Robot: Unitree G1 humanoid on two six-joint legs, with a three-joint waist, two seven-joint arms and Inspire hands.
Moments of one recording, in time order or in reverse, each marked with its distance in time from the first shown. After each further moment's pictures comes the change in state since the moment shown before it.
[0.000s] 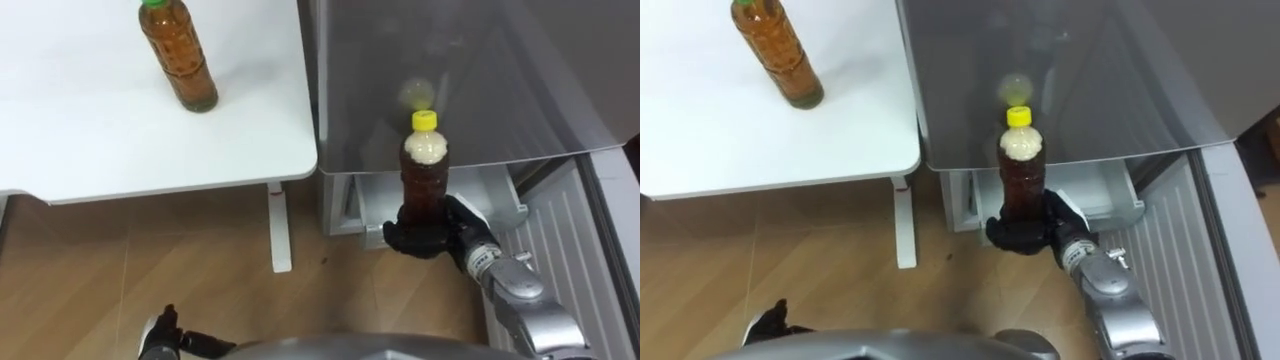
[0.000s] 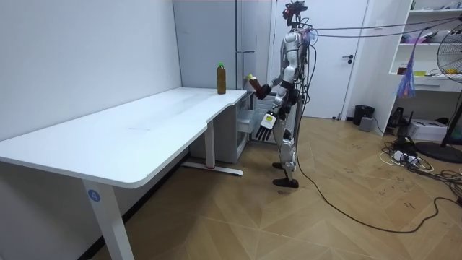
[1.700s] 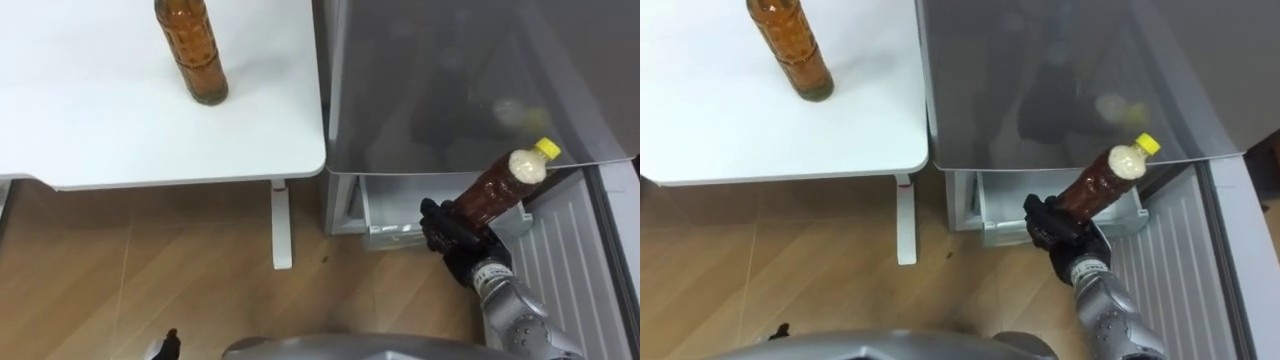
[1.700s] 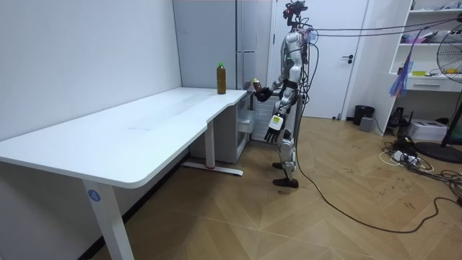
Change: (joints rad) left arm 0.122 -0.005 0.010 -0.020 0.263 0.017 -0.003; right arm -0.061 0.010 -0.028 0.296 0.783 -0.082 -0.160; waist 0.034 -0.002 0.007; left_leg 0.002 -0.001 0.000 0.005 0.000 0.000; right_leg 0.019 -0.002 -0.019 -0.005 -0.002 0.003
